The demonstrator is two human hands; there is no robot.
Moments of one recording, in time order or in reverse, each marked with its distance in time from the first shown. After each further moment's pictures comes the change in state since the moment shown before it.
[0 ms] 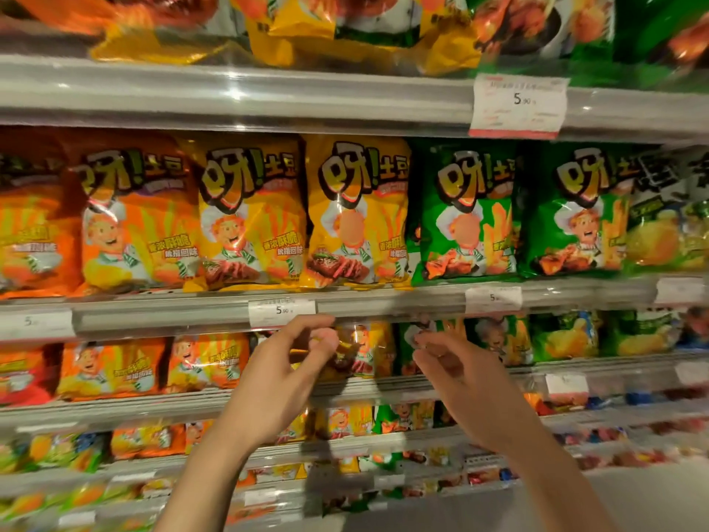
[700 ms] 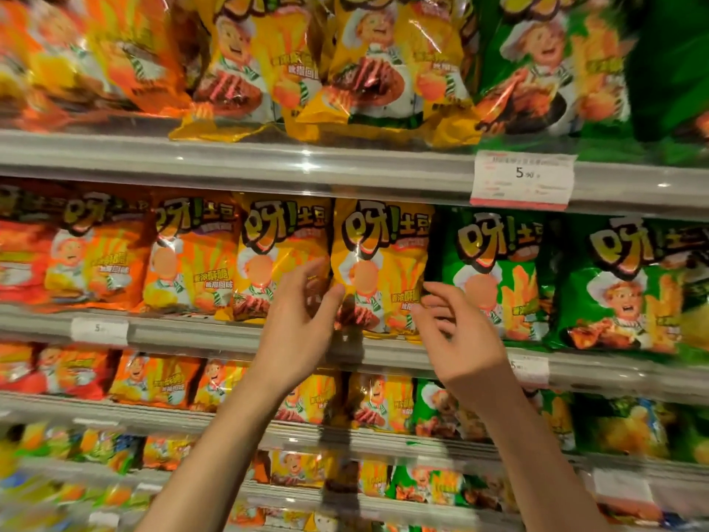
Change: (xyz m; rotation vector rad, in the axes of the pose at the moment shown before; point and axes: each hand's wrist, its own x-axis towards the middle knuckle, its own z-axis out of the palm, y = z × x) left_hand 0.062 0.053 -0.001 0.054 0.430 0.158; right_hand 0.088 -0.036 -0.028 0.229 0.170 -0.287
